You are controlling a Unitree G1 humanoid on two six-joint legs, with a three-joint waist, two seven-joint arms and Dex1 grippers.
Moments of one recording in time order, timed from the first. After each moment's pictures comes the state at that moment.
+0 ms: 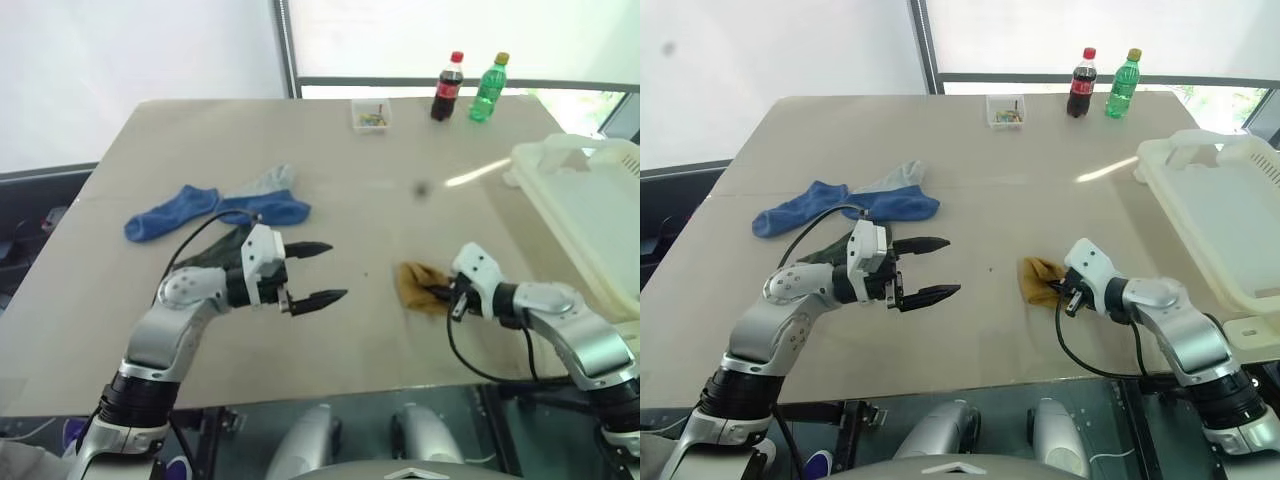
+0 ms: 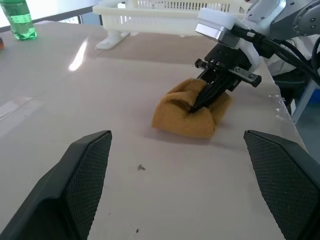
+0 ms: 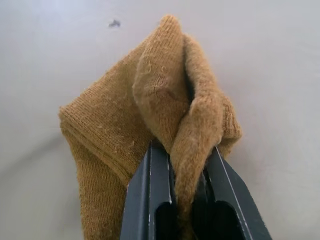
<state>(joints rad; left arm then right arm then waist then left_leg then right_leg) -0.23 0.61 -0.04 -0.20 -0.47 0.28 -1.07 -0.17 -0.62 0.14 -0.21 0.26 0.49 0.74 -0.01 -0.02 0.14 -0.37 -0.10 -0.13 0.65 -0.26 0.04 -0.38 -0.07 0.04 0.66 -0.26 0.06</state>
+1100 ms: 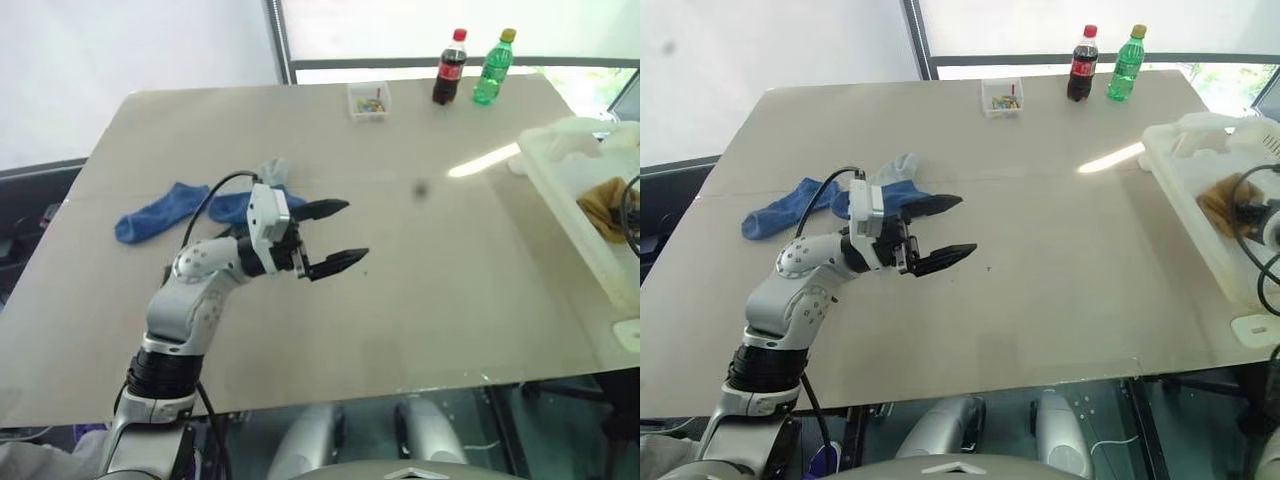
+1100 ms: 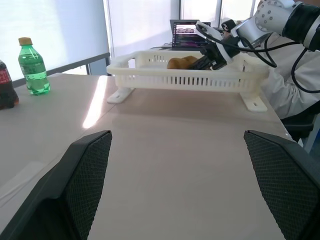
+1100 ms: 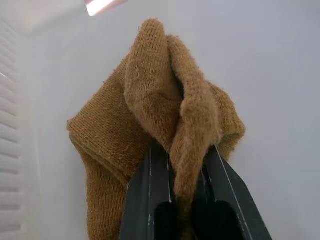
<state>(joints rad) -0.38 0.49 -0.01 -0.20 -0.54 0.30 -1.02 -0.71 -0.93 -0.37 0.68 0.42 0.84 0.49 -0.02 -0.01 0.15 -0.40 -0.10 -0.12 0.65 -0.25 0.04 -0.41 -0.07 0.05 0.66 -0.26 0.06</state>
